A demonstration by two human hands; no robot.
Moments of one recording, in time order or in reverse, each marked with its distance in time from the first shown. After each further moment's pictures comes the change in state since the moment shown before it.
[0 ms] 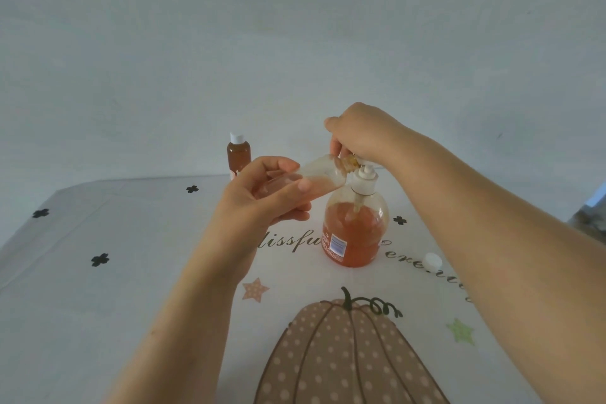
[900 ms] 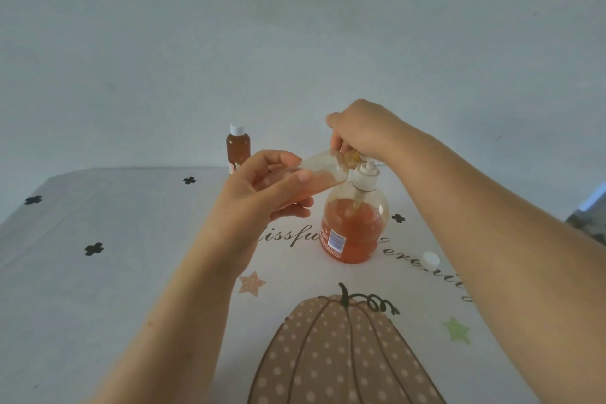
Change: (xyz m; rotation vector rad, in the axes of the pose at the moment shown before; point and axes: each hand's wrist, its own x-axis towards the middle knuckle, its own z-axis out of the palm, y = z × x) left_hand -0.001 0.001 0.001 -0.035 -0.007 -0.042; right_hand 0.002 0.002 0.001 -0.025 -0.017 -0.030
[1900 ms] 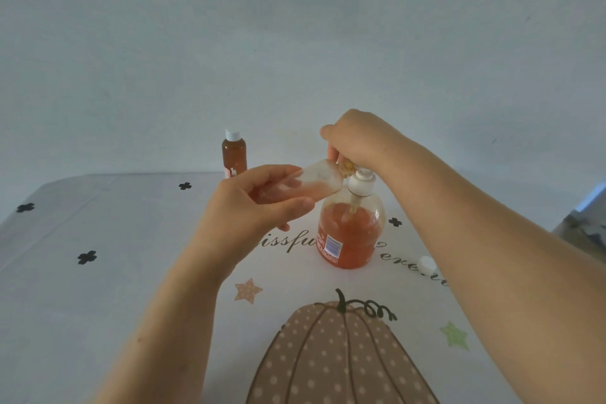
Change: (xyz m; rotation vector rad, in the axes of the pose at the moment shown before) left_hand -0.001 0.006 -0.003 0.431 0.097 -0.012; right_hand 0.011 0.004 0.010 -0.031 0.017 0.081
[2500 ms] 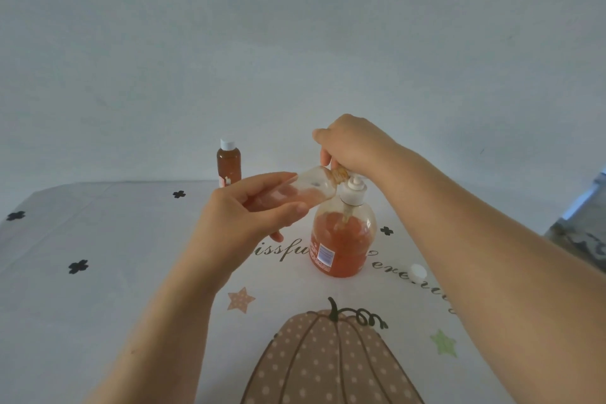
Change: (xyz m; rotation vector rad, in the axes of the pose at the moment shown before) left_hand -0.001 0.001 0.002 -0.081 -0.004 0.035; right_hand -0.006 -0.001 -0.008 0.019 0.045 -0.088
